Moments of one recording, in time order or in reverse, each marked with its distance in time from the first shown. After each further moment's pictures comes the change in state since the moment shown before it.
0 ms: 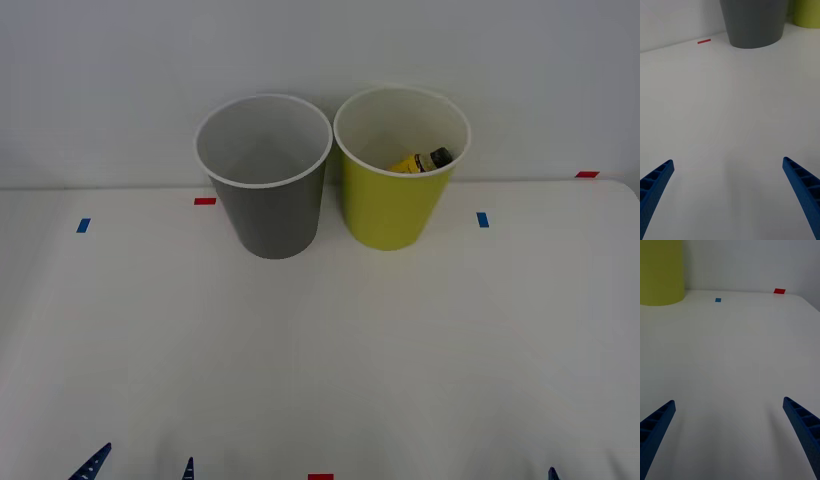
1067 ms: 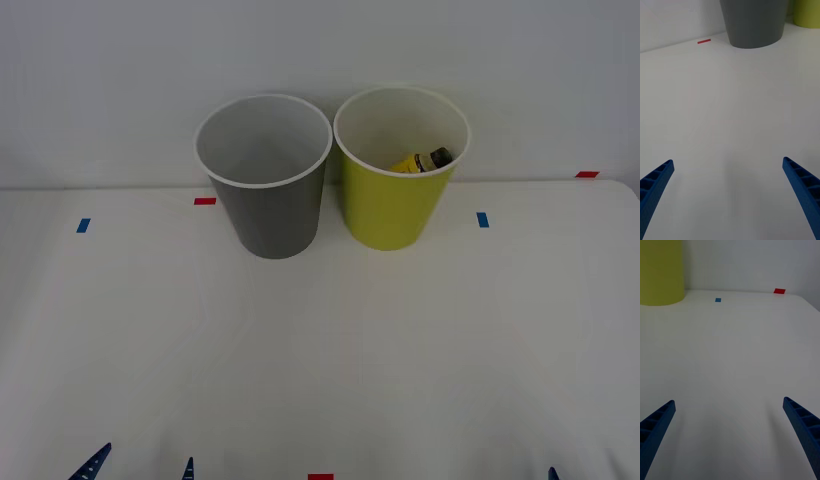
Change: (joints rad) right arm 0.000 0.000 0.000 0.000 0.000 0.000 0.000; left arm 0.000 0.000 0.000 0.000 0.000 0.000 0.000
